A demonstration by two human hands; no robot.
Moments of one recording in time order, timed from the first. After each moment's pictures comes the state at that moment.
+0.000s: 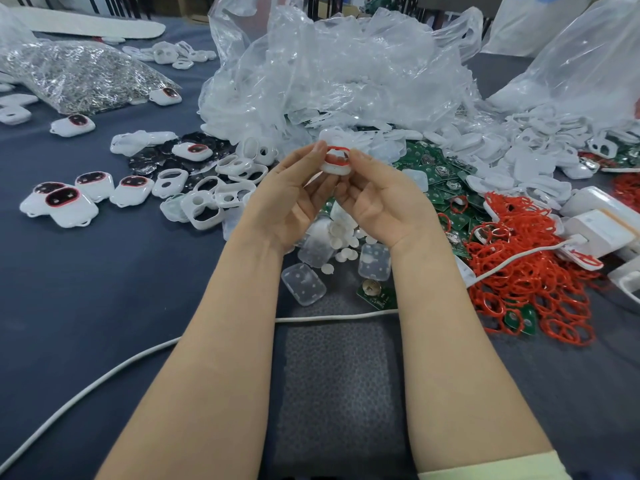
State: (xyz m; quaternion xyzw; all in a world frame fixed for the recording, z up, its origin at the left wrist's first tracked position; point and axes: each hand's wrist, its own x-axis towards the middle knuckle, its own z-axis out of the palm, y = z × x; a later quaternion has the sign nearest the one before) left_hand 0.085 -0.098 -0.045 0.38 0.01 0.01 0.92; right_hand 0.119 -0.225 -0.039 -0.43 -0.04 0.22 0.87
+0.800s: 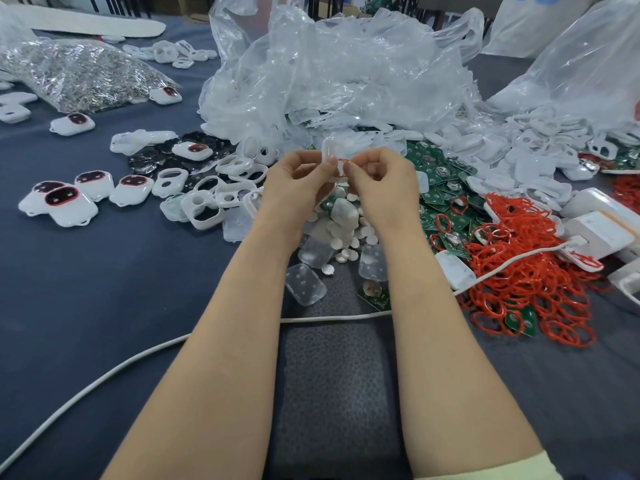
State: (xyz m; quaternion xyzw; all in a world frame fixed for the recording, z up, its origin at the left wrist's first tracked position) left_hand 0.095 -0.107 -0.055 0.58 0.07 0.13 0.80; right_hand 0.120 -0.219 -0.045 -0.80 -0.08 -0.12 0.58
